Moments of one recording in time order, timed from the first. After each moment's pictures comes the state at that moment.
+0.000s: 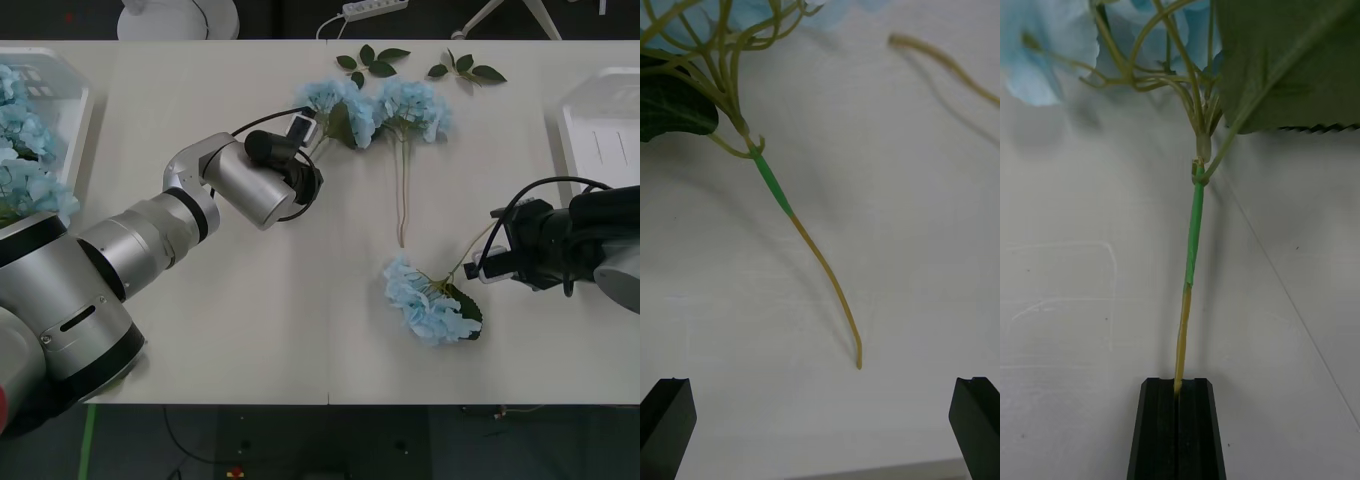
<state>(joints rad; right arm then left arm) -0.39 -1.10 0.63 -1.86 -0.73 0.86 2.72 -1.04 0.24 -0.83 -0.65 0.54 0.51 -1.26</state>
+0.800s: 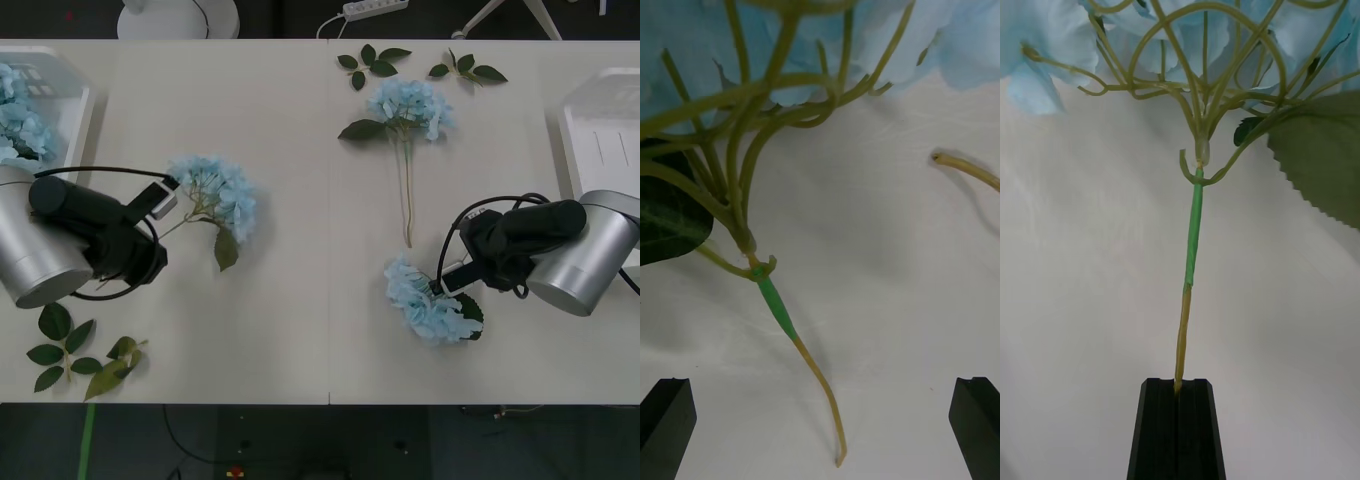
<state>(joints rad) -0.58 -0.98 0.88 -1.69 -0.60 0.85 2.72 -0.55 1.12 -0.82 -1.87 0.68 1.02 -1.26</state>
